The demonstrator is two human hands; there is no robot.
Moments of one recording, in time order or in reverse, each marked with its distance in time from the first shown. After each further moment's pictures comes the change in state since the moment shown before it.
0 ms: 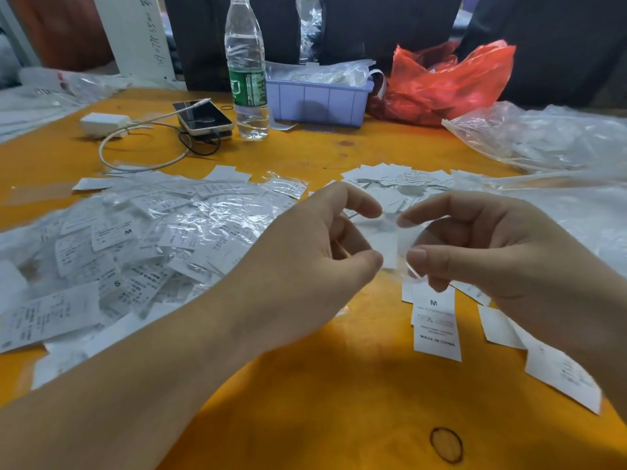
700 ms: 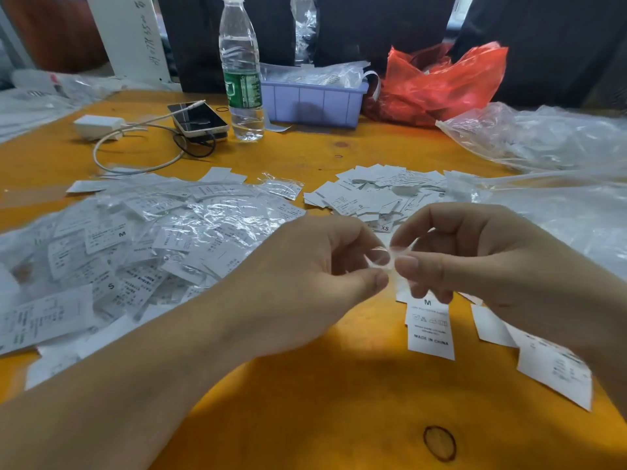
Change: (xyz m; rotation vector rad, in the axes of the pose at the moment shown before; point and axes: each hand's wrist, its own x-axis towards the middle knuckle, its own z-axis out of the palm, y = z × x) left_hand -0.002 -0.001 0.000 0.113 -0.100 0.025; right_hand 0.001 0.005 -0.006 -0.170 -0.123 -0.010
